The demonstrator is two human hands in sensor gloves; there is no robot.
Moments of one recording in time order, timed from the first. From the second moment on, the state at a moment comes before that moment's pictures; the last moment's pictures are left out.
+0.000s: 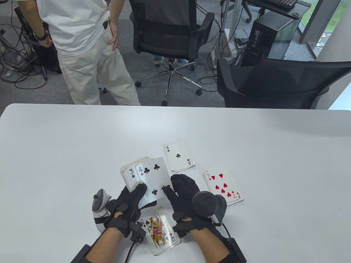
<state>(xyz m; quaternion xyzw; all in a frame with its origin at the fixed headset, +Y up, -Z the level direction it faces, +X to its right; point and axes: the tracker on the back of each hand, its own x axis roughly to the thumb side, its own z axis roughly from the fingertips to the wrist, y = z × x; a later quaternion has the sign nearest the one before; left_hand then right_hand) -0.199 -0.776 -0.276 -0.12 -0.05 0.83 0.55 0.059 -0.723 -0.280 0.16 -0.11 0.89 0.42</state>
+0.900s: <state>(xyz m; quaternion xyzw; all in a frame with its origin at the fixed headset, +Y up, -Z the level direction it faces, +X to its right) -0.221 -0.759 -0.278 -0.07 -0.04 0.84 0.54 0.084 -0.679 -0.375 -0.02 -0.08 0.96 0.28</state>
